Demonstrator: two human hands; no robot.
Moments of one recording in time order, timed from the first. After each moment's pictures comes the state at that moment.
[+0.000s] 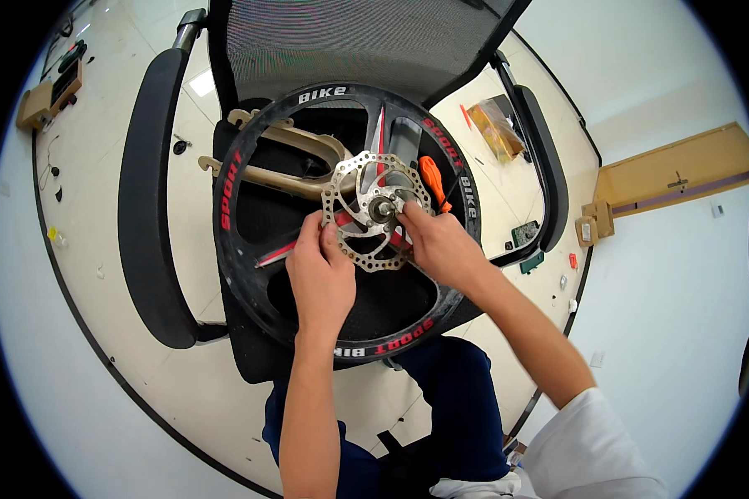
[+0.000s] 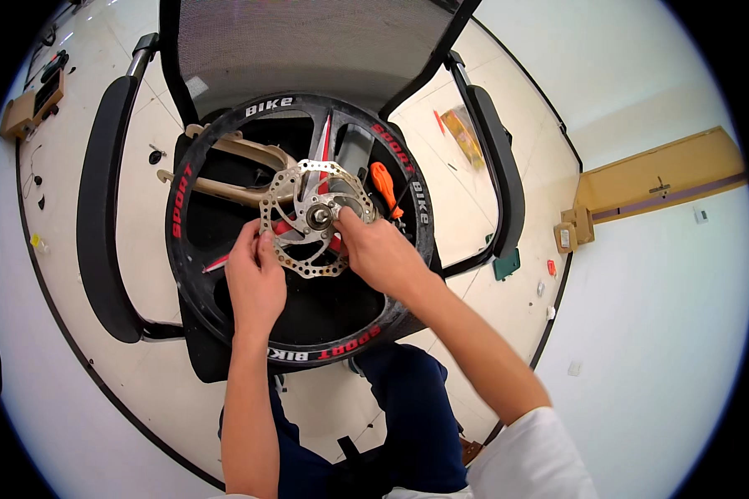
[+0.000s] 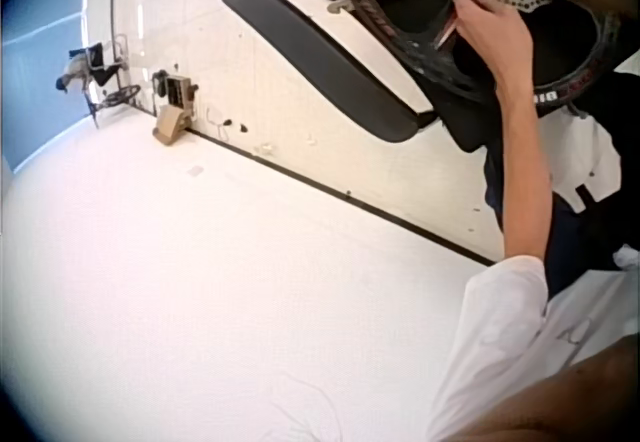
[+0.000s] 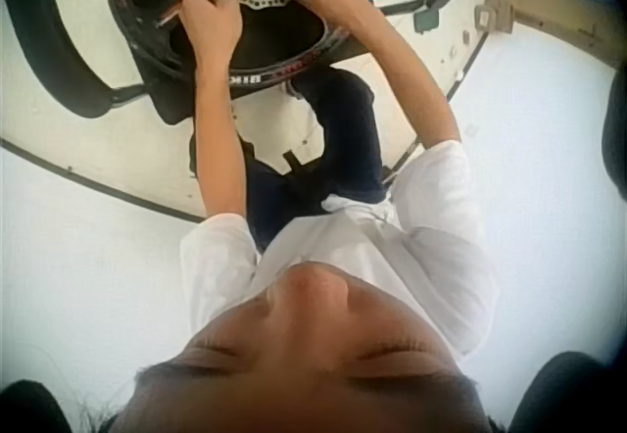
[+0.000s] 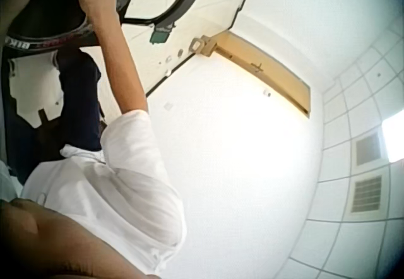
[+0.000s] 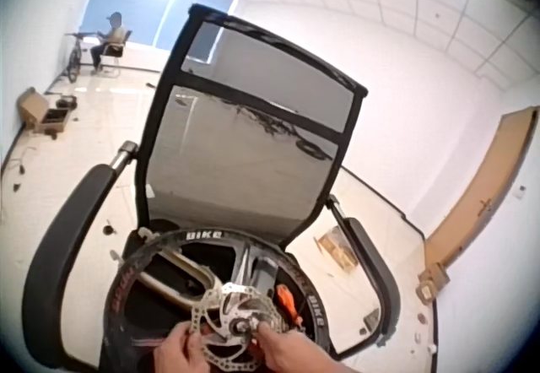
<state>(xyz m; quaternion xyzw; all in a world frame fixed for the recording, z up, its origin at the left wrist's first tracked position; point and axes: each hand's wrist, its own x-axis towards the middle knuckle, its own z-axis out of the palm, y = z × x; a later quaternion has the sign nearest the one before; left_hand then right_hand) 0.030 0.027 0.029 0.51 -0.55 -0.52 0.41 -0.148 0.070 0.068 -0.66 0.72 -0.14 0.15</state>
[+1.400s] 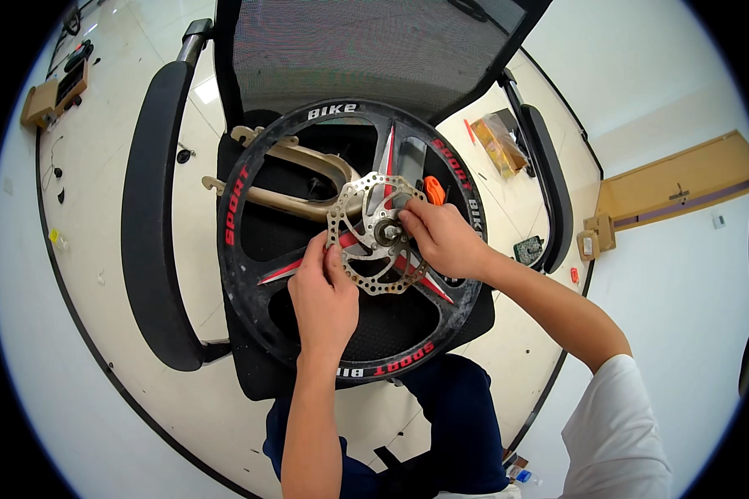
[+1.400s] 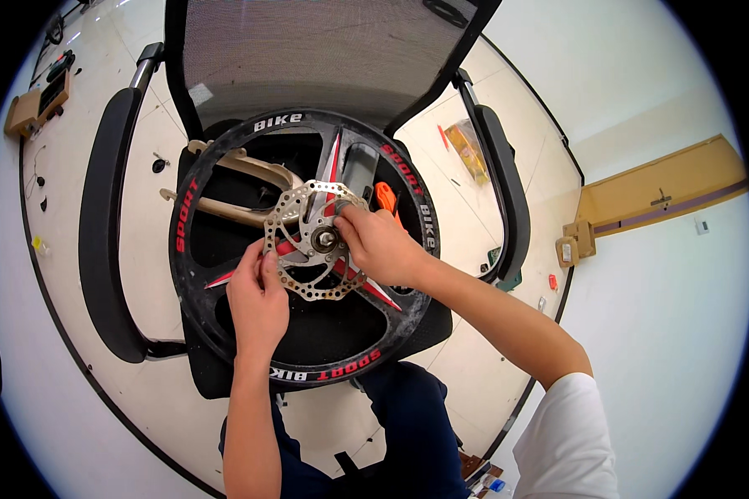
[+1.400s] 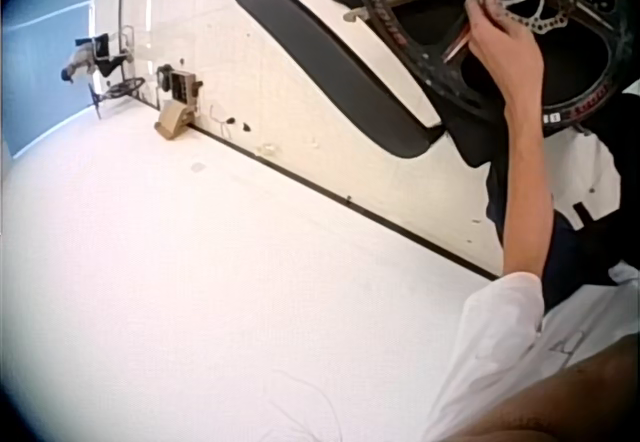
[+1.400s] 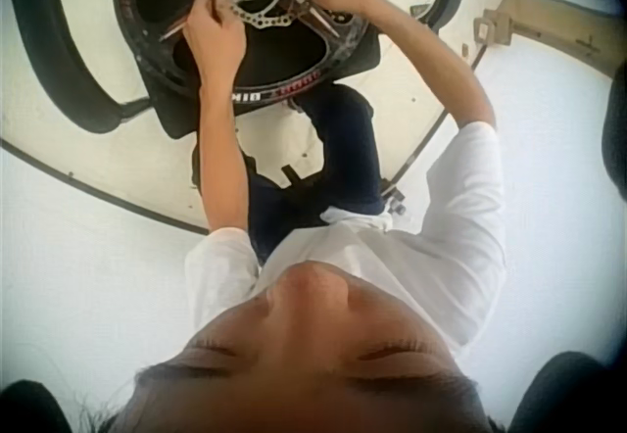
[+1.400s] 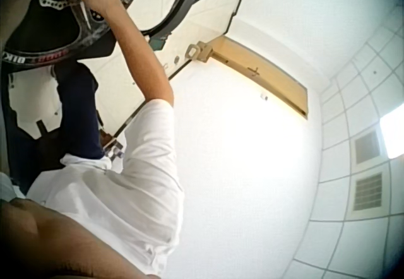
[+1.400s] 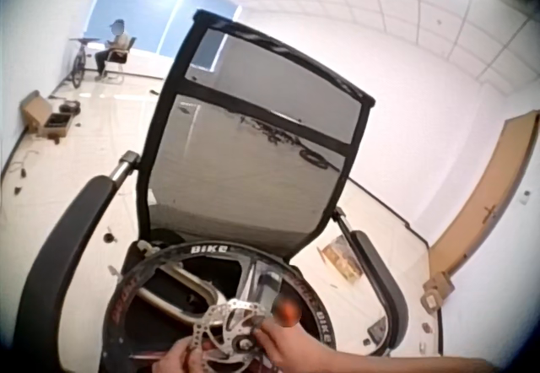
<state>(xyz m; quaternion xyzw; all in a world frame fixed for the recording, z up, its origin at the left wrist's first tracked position) 0.032 0.023 0.029 0.51 -0.54 -0.53 0.41 -0.160 0.027 0.091 -0.65 0.69 -0.15 0.28</state>
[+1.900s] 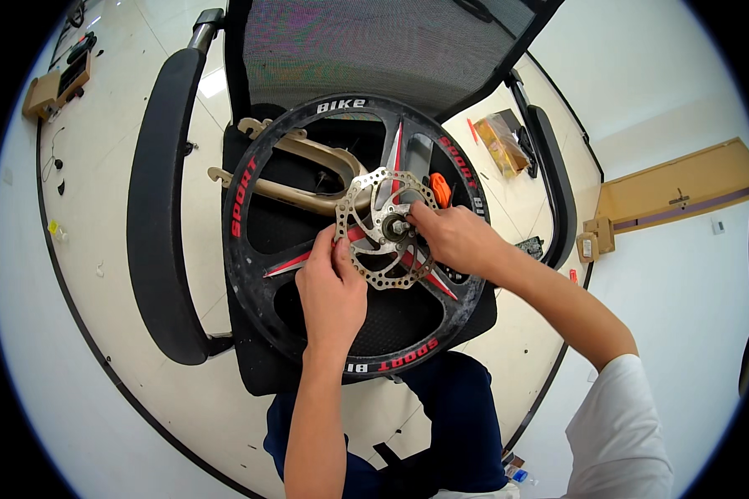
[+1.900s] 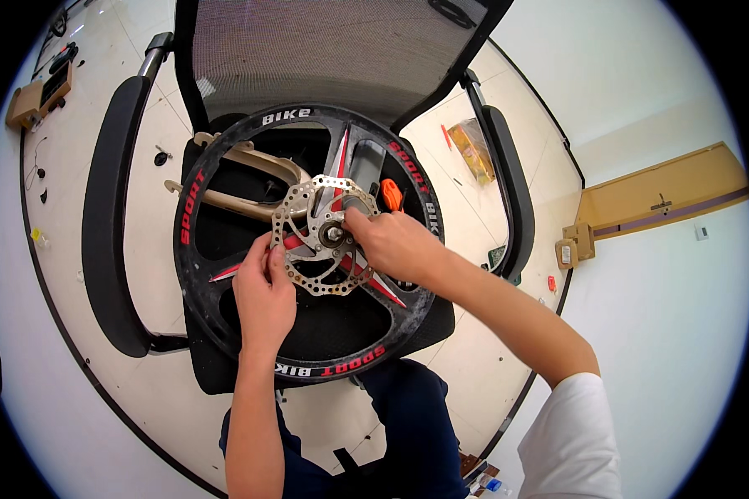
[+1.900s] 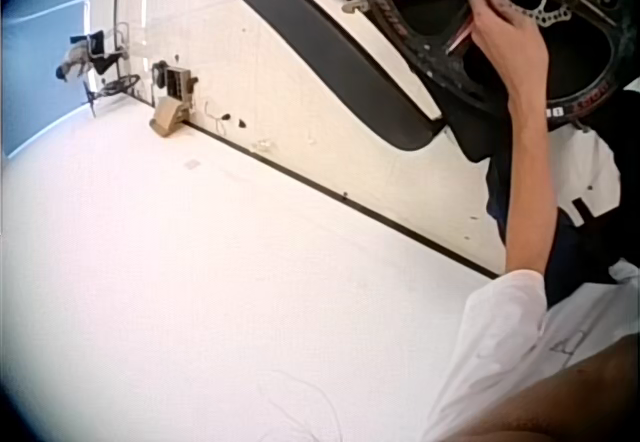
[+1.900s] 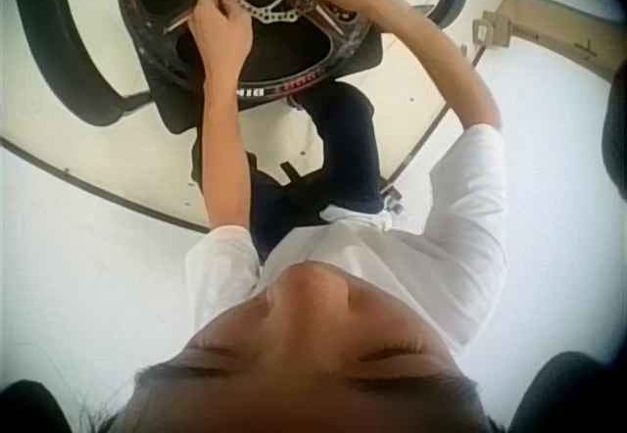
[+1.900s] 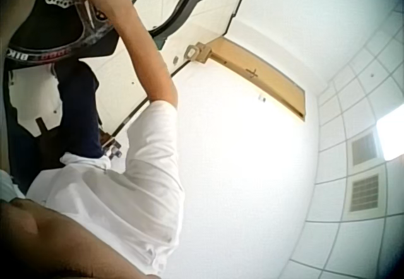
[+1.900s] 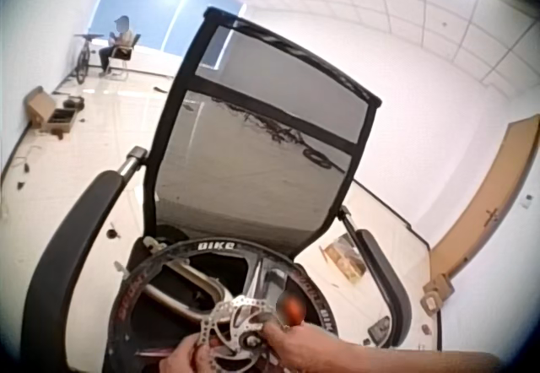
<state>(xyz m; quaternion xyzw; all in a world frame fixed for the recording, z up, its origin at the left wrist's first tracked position) 0.032 0.024 0.030 0.51 -0.54 -0.51 0.43 -0.180 0.032 0.074 -0.79 0.60 0.00 0.12</state>
